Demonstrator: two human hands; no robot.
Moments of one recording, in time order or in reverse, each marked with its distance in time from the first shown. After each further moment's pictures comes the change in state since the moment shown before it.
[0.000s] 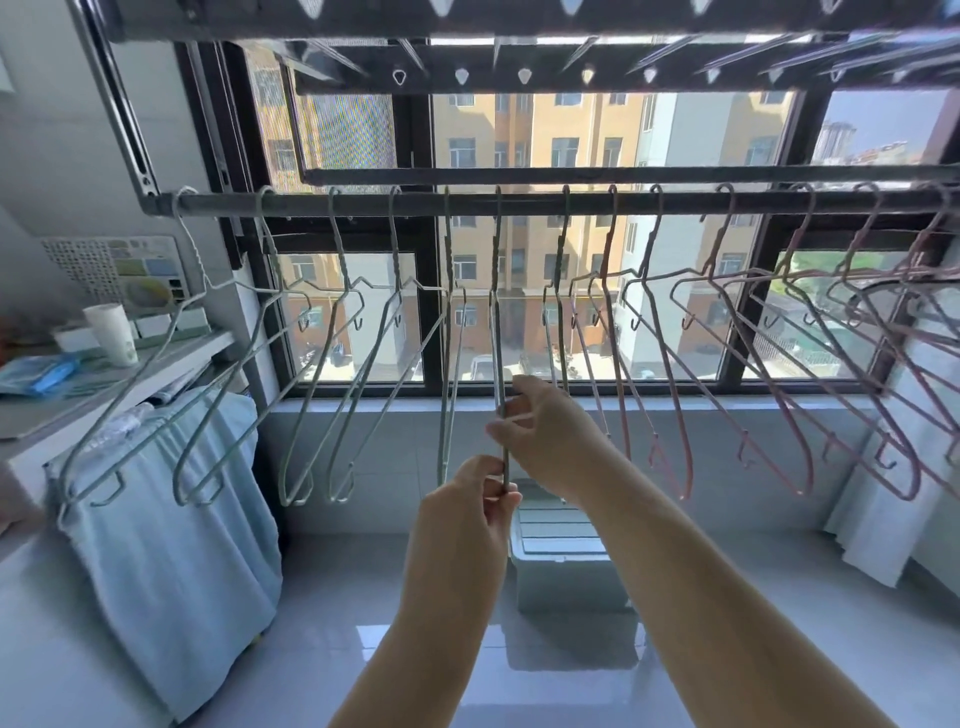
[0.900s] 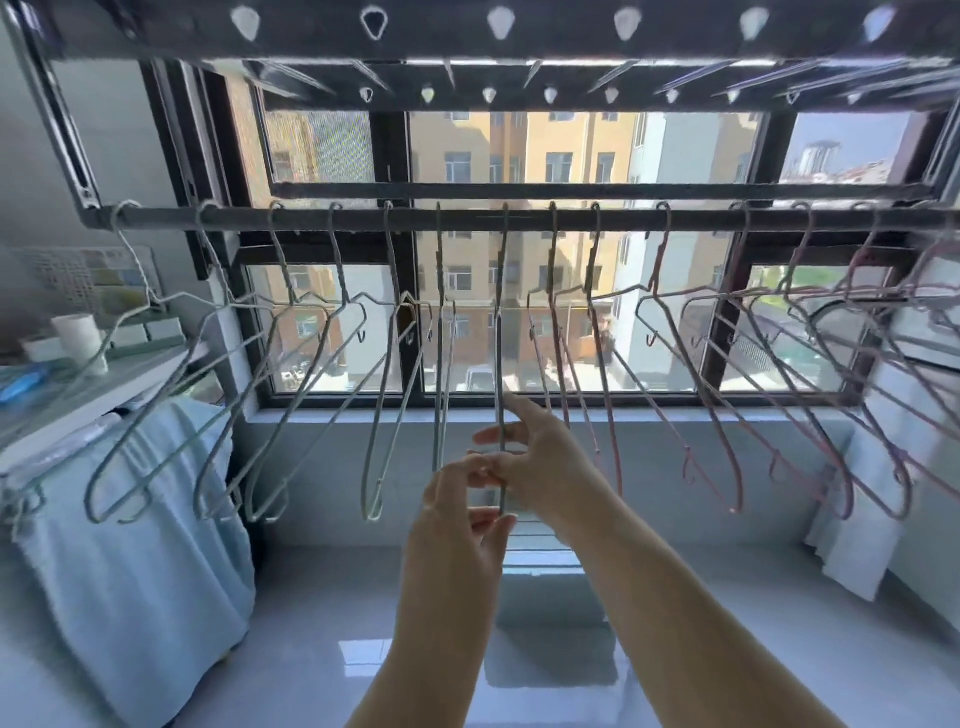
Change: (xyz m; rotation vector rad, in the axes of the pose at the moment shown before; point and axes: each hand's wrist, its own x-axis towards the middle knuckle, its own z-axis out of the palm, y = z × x) left_hand -0.017 0.049 0.040 -0.162 0.020 -0.023; right_hand -0.009 0.047 -0.036 0.401 -0.013 0.044
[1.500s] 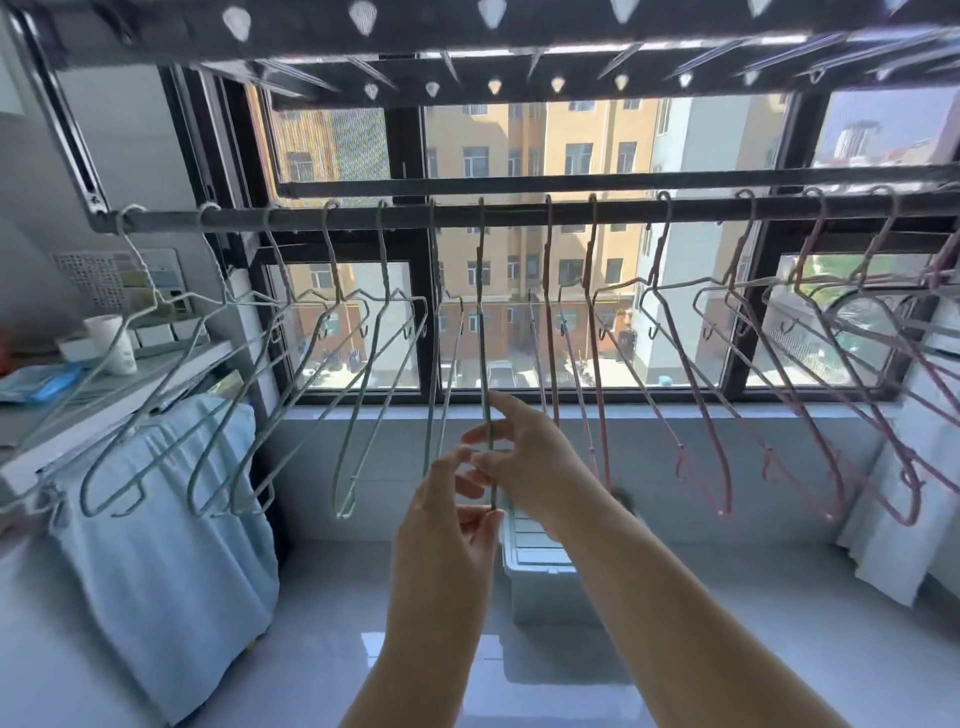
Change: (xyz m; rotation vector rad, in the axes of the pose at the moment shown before) left_hand 0.005 -0.012 -0.002 0.070 0.086 -0.022; right_hand 0.008 -0.005 0.007 -0.061 -0.066 -0.037
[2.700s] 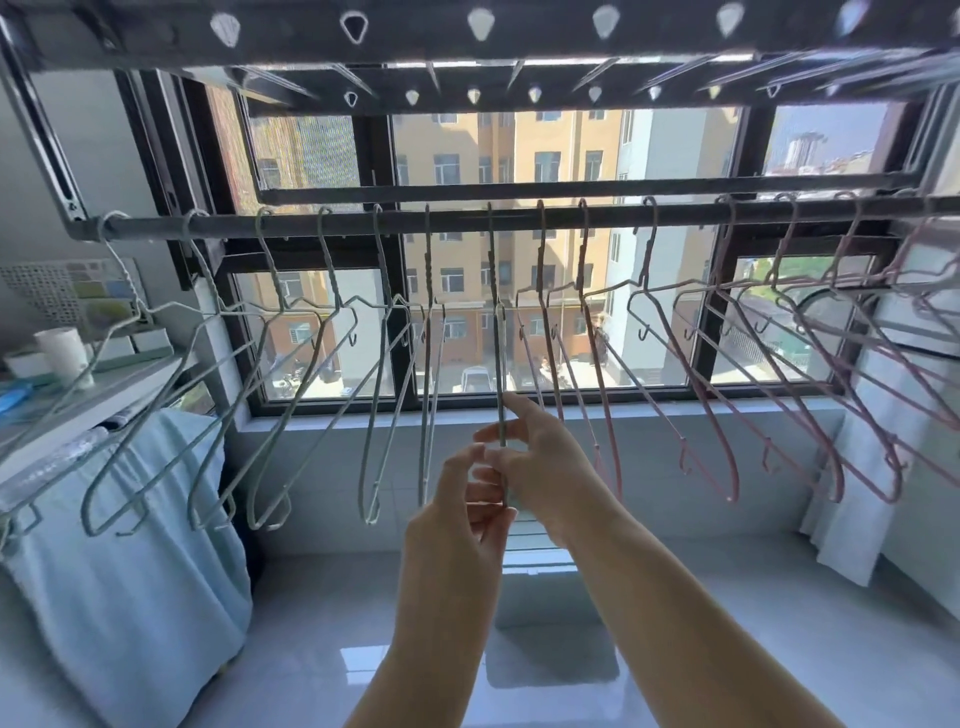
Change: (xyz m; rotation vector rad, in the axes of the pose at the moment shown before) left_hand -0.006 0.017 0.010 -0.067 -0.064 0.084; right_hand -0.019 0.006 -0.017 0.173 0.119 0.036
